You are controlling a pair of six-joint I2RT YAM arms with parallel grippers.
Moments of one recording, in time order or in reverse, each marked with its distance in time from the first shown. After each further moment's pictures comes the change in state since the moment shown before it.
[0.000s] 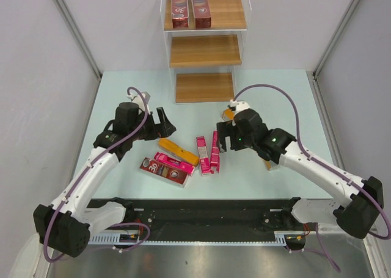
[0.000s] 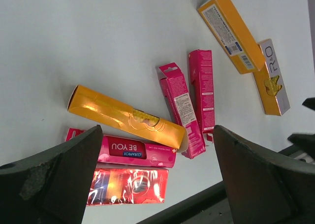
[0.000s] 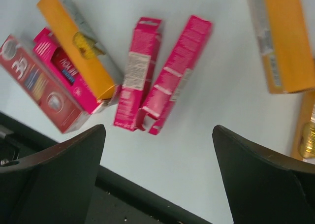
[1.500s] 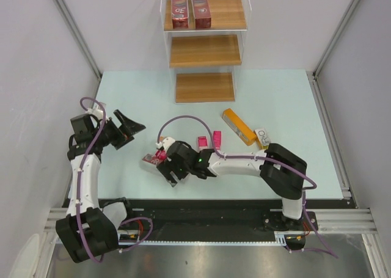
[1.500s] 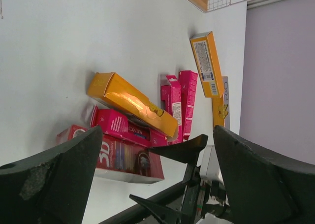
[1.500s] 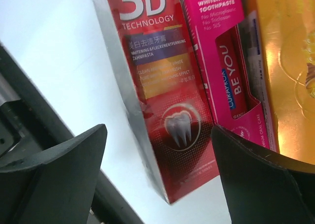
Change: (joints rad) left arm 0.657 -0.046 -0.143 0.004 0.579 -0.026; right arm 0.428 0.676 0.186 0.402 -0.079 -0.144
